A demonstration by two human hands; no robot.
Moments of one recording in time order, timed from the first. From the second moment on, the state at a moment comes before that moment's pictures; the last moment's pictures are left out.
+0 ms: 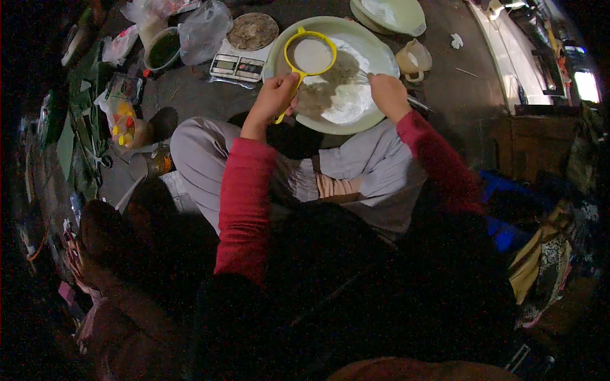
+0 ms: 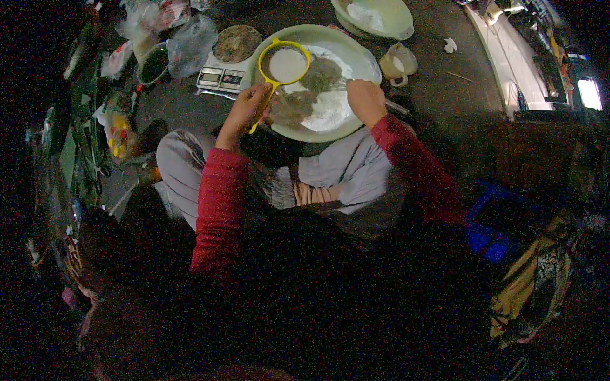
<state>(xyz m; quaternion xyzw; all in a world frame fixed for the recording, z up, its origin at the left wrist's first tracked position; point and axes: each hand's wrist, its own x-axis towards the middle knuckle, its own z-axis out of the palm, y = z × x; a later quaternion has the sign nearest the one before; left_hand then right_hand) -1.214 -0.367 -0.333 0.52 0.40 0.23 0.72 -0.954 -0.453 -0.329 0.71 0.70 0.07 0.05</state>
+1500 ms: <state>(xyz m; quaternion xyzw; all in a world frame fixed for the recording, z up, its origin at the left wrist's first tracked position) -1.220 -0.362 -0.334 0.51 0.42 0.25 0.71 -1.024 -0.453 -0.326 0.65 0.76 0.03 -0.01</state>
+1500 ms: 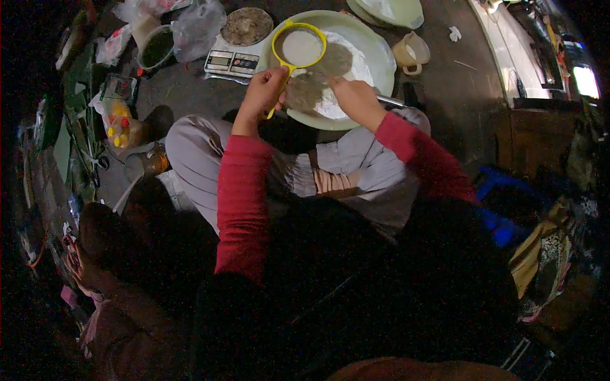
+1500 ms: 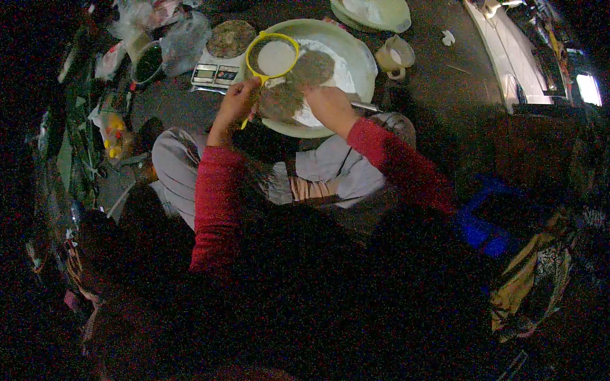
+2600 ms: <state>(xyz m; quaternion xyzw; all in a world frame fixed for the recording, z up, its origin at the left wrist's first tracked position) -1.219 -0.362 -0.343 0.50 0.42 0.26 0.71 -0.948 -0.490 -0.297 0.63 0.76 0.08 0.13</state>
